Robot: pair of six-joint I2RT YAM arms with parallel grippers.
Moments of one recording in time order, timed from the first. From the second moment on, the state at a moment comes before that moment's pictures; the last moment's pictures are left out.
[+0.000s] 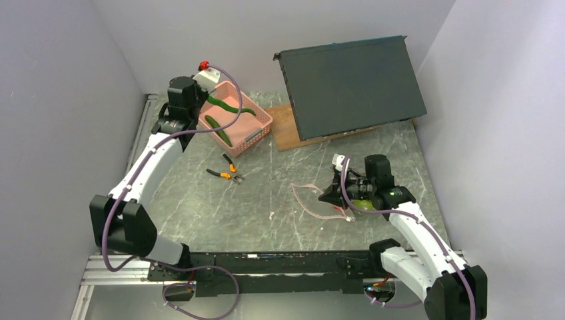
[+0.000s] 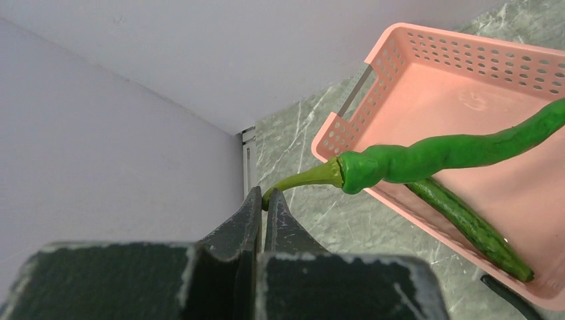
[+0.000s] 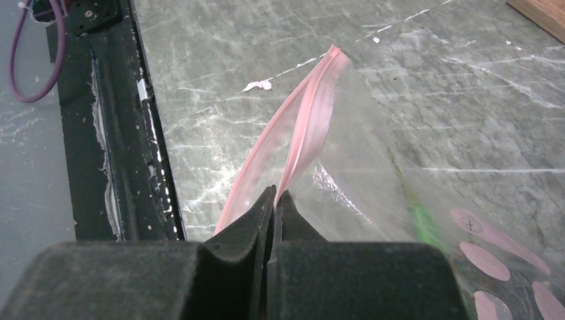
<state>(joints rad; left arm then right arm) -0.22 1.43 1.30 -0.10 -0.32 0.55 0.25 0.88 0.56 -0.42 -0.92 -0.41</state>
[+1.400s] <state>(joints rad) -0.15 1.67 1.56 -0.33 -0.25 0.30 0.25 0.88 0.56 -0.42 -0.92 -0.41</state>
